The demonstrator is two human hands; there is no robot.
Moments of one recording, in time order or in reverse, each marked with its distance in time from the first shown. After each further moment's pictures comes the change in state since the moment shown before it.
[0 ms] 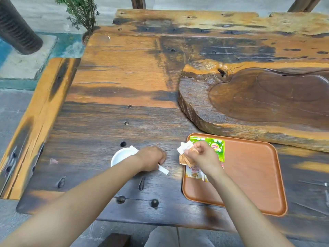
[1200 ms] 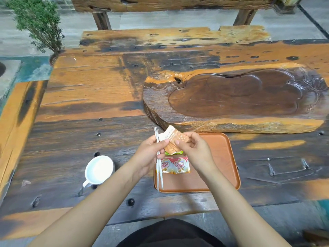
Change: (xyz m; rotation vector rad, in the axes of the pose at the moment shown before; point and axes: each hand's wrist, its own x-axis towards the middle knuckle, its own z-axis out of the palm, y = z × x) left_hand -0.035 0.141 -0.068 -1.846 0.267 -0.021; right_hand -0.065 -0.040 -0.074 0.171 0.128 -0.192
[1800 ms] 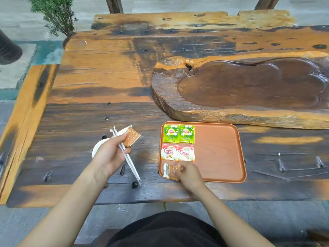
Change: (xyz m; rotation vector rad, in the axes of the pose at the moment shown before) left_hand -0.045 -0.002 -0.086 -0.350 0.336 0.021; right_hand -0.033 0.119 0.011 -0.538 -0.263 0.181
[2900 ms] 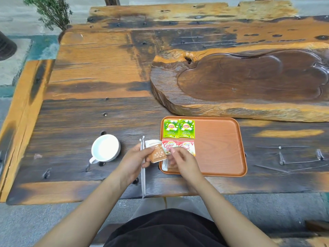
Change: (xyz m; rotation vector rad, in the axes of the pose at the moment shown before) left_hand -0.004 -0.061 0.015 0.387 -0.058 -0.063; right_hand -0.002 -0.024 0.004 0.409 0.035 -0.106
